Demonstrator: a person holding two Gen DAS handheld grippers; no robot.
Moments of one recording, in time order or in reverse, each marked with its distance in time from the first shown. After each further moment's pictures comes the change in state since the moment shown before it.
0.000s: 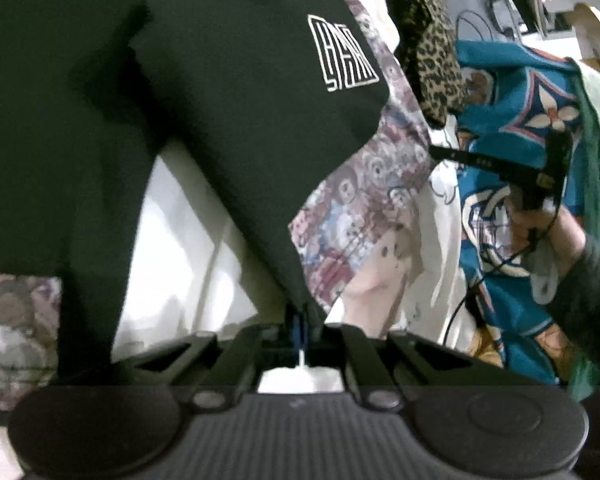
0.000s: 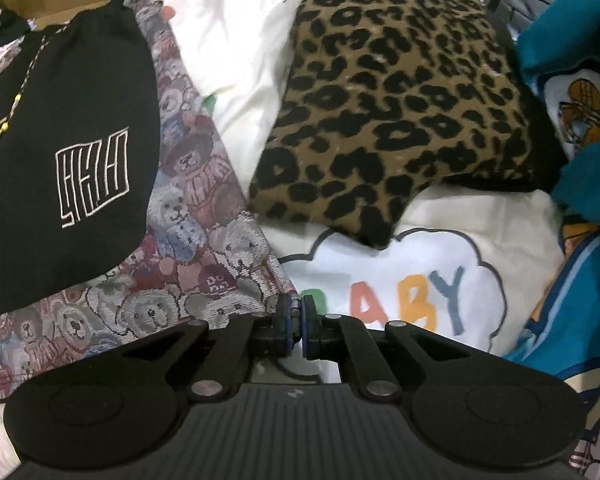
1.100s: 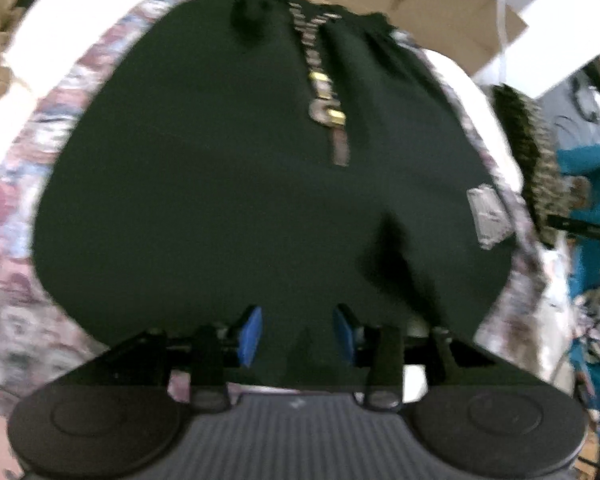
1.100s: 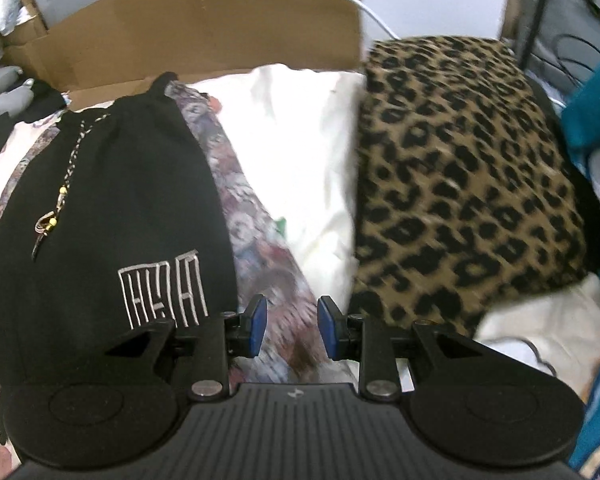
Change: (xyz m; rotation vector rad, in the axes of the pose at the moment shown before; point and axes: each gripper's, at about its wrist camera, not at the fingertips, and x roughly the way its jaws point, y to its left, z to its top) left arm -0.133 0.071 0.012 -0.065 -0.338 0.417; right arm -0.013 0.039 0.060 0.033 -0.201 0.144
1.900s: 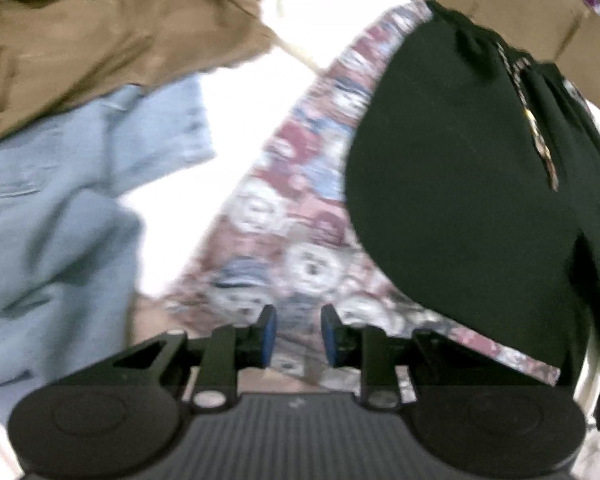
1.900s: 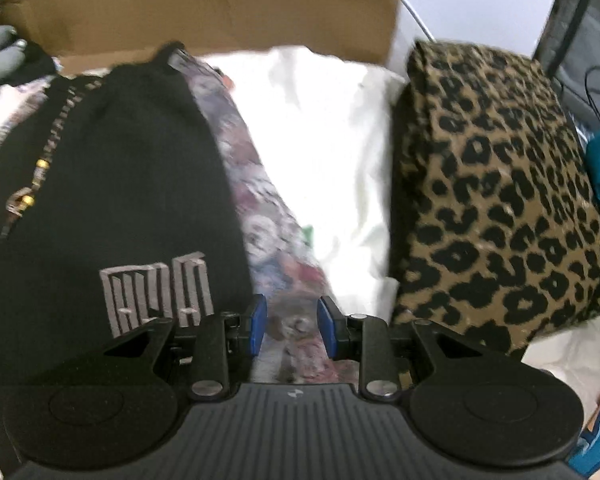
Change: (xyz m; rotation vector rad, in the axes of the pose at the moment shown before) left arm -0.057 0.111 -0.056 -0.189 -0.075 0.365; right arm 0.027 0.041 0.013 -0.075 0.006 -0.076
